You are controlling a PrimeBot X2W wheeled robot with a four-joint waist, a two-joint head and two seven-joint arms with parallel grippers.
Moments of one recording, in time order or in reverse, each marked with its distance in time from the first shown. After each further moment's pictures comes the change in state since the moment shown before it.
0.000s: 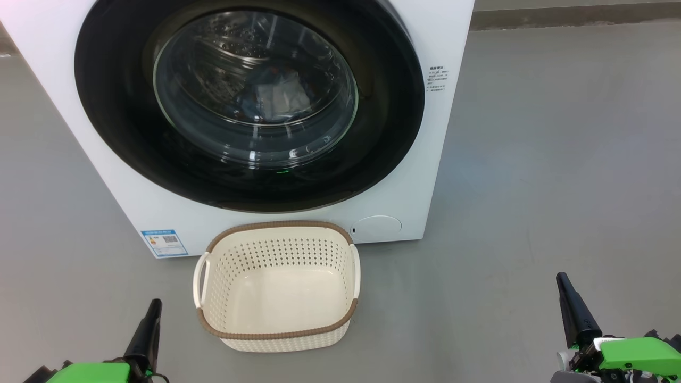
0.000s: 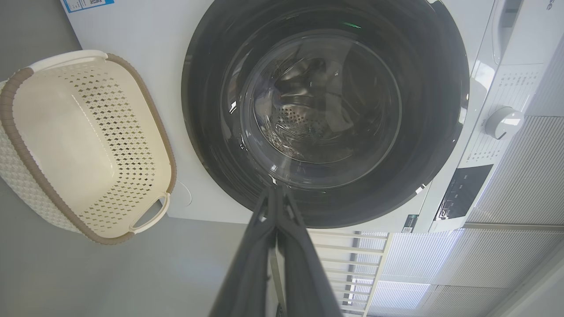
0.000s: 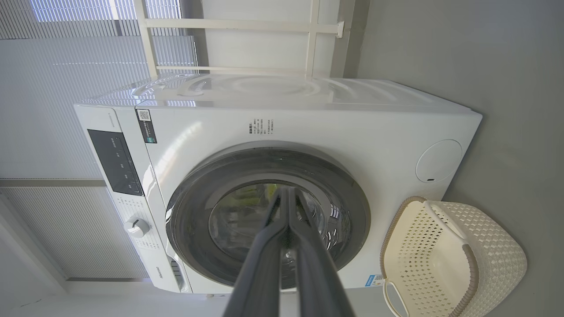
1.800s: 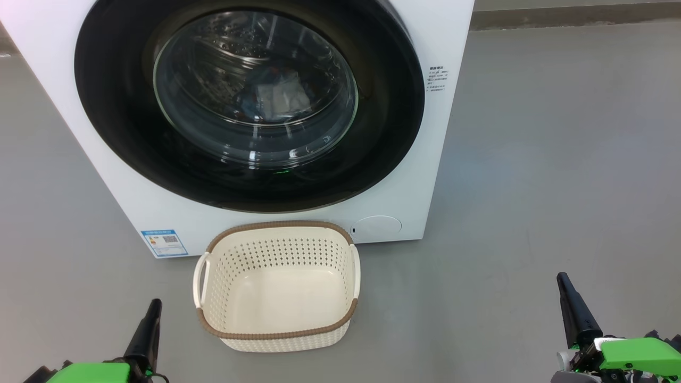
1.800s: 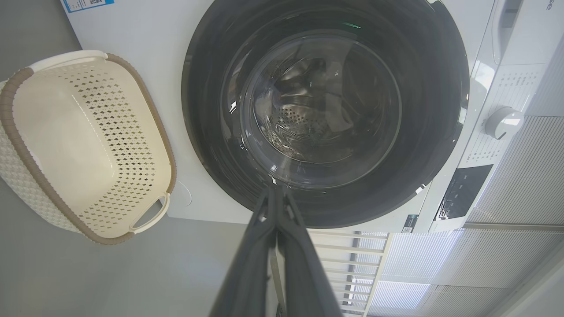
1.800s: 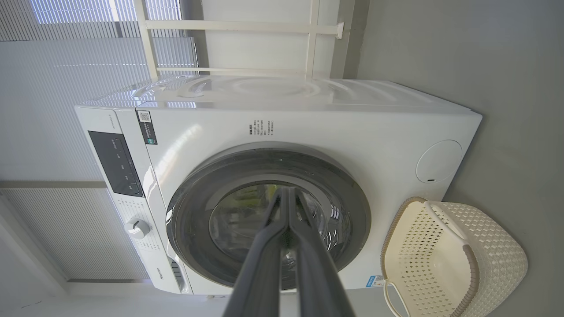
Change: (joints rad) left arm 0.000 0.000 0.000 0.000 0.000 0.000 0.000; right arm 0.000 0.003 -0.005 0.000 0.000 0.000 0.001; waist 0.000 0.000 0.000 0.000
